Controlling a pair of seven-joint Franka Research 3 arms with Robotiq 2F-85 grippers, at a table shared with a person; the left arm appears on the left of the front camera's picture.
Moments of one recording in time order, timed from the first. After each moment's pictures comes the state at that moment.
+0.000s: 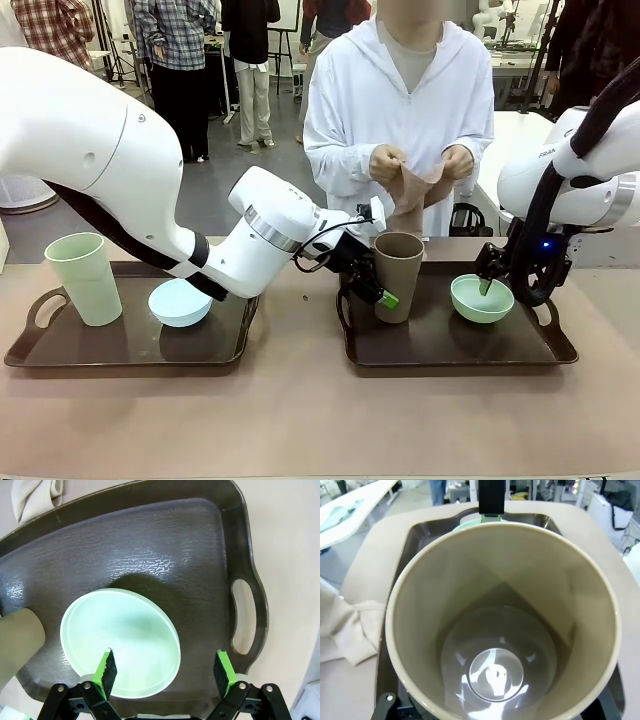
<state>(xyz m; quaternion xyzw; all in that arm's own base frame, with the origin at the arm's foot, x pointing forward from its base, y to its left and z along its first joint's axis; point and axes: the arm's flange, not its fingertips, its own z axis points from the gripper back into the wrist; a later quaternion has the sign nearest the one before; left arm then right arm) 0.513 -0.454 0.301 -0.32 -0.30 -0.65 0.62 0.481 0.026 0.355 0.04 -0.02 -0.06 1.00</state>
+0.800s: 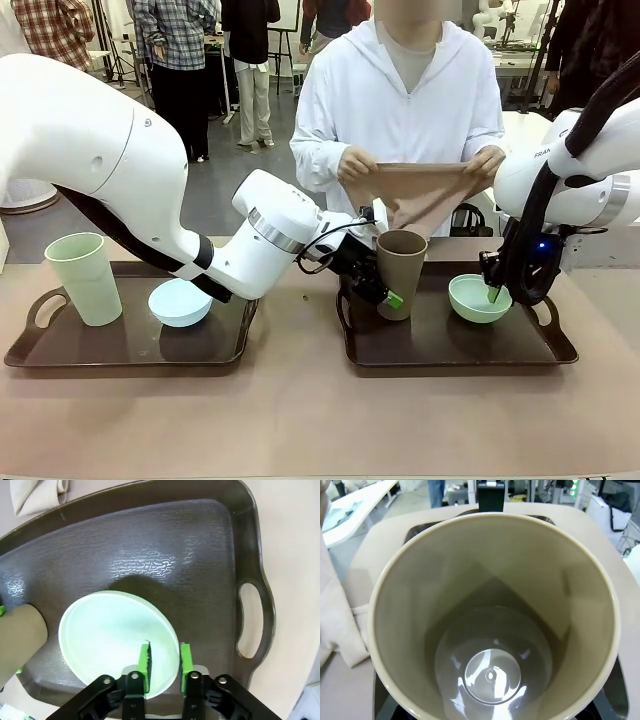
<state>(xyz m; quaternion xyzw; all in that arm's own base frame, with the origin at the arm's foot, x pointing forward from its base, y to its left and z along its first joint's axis) 0.515 -0.459 0.296 -0.33 -0.31 -0.65 0.61 0.484 0.030 0.353 0.04 -0.02 -0.05 1.00</state>
